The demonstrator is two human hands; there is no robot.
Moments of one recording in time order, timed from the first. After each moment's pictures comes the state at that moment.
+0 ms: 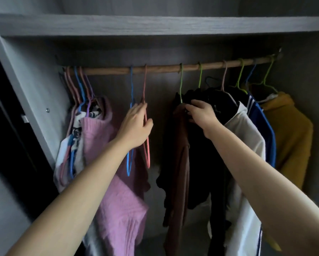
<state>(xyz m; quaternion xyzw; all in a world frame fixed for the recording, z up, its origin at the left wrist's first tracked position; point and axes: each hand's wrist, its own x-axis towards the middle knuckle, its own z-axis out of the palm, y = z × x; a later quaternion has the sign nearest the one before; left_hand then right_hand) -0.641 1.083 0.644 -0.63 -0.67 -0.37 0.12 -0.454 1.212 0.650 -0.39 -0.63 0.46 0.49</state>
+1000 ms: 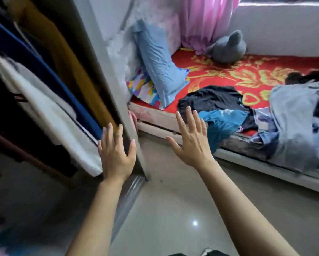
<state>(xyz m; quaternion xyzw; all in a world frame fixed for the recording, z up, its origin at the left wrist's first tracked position) -0.156 0.953 0.373 -0.78 -0.54 -0.31 -0.05 0.075 0.892 0.359 -0.75 -0.61 -0.05 0.24</state>
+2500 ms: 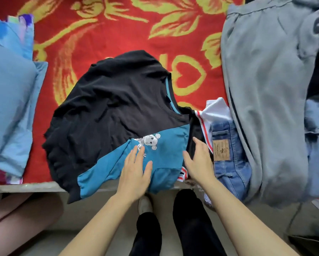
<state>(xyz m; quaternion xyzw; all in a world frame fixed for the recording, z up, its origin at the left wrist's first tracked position) 0.608 1.303 0.019 -0.84 -0.37 0.16 -0.35 0.763 1.151 -0.009 -0.89 -0.10 0.37 0.27</state>
